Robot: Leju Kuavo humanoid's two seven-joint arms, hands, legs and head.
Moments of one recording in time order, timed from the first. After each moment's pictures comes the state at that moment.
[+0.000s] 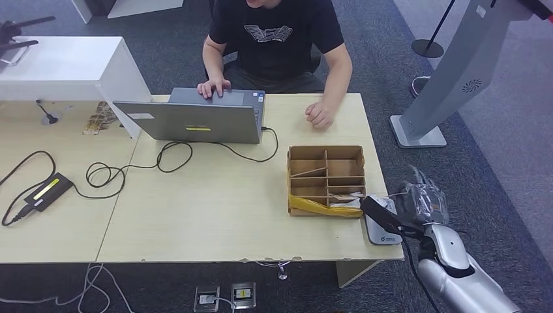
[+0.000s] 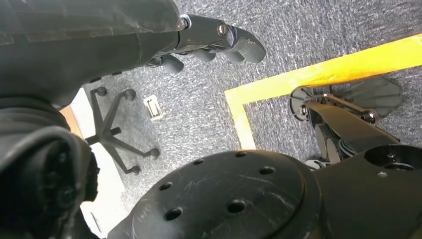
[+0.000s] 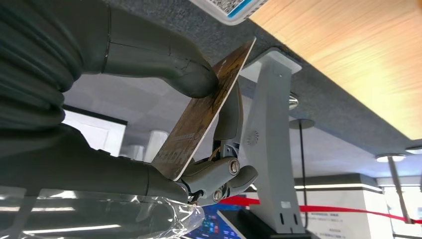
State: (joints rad) left arm -0.13 0.10 -1.20 -0.17 1.13 -0.09 0.06; right arm -0.39 -0.60 0.73 -1.20 0.69 -0.31 0.34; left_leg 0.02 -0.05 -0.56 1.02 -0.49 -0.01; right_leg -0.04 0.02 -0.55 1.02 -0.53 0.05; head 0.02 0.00
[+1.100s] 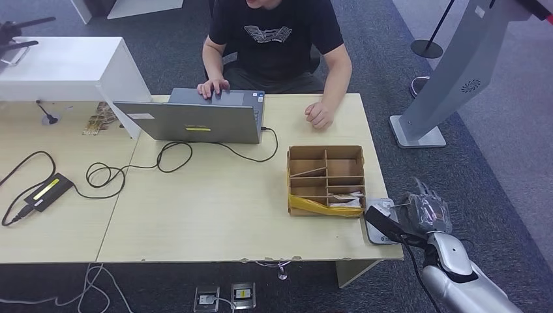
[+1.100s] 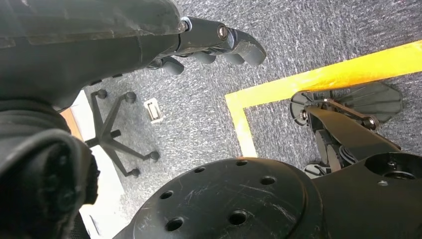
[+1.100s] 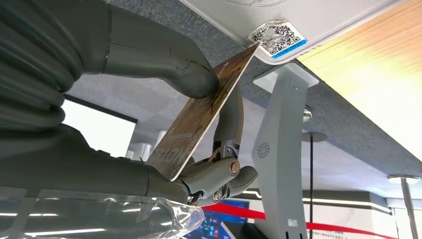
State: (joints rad) left arm -0.13 0.10 -1.20 -0.17 1.14 -0.09 0.06; right arm -0.39 -0.62 0.79 -1.12 0.66 -0.30 0.32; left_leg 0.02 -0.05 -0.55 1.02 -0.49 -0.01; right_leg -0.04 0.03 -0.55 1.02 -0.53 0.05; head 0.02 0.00
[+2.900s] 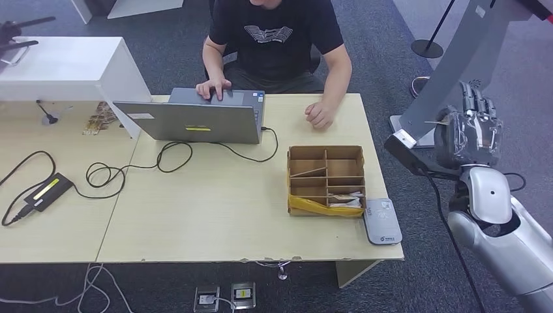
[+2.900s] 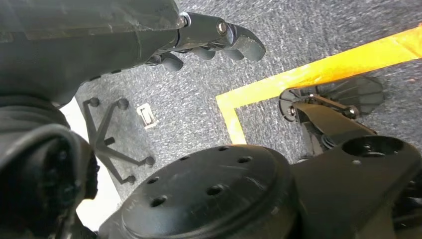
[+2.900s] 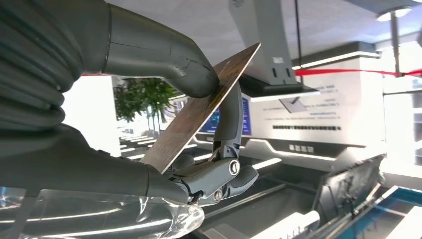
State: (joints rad) left arm -0.15 0.09 -1.20 -0.17 1.08 -0.09 0.05; right arm -0.62 -0.70 0.67 -1.46 0.95 -0.19 0.49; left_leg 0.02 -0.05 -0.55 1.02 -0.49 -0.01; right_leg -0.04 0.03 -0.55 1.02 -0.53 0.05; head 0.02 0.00
